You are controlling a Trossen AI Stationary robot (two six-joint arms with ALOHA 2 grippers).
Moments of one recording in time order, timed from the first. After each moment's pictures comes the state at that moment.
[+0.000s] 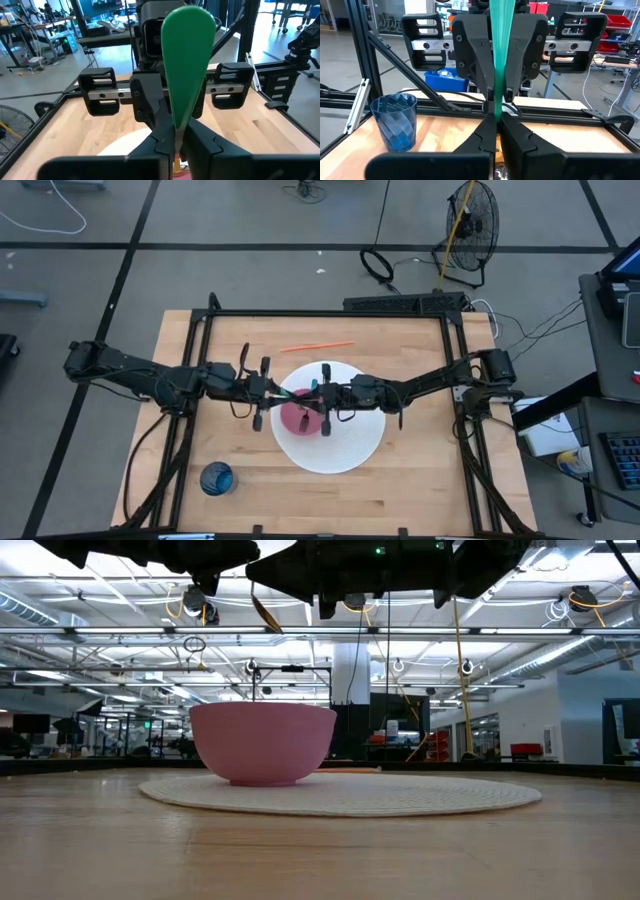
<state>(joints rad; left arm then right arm) -0.12 1.06 0.60 0.33 -0.05 0.09 0.10 1.79 1.01 0.79 0.08 -0.07</state>
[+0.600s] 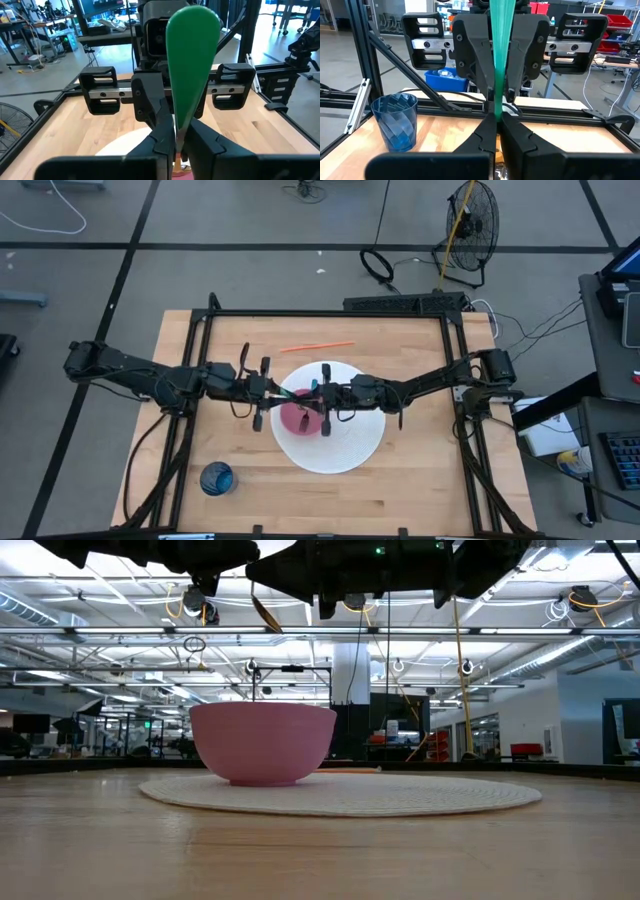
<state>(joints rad) -0.12 1.06 0.60 0.32 -0.05 0.08 0.10 1.79 1.01 0.79 0.07 -0.06</state>
